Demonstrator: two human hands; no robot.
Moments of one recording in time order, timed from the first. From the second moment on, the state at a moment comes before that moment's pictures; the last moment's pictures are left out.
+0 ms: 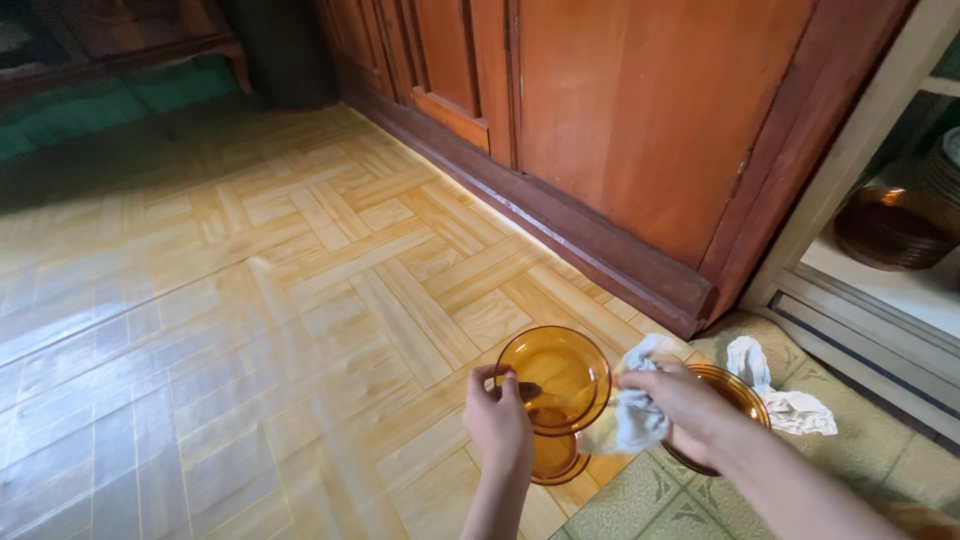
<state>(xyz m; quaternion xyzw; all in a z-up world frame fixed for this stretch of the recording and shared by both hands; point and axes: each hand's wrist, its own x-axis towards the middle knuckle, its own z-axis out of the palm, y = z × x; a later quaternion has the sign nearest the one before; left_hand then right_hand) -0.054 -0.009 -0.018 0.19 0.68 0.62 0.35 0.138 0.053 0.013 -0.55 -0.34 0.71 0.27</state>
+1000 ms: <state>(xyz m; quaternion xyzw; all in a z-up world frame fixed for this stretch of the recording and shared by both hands) -0.089 -0.006 -0.061 0.24 0.78 0.46 0.34 0.098 0.078 -0.100 -0.60 -0.73 0.30 0.13</state>
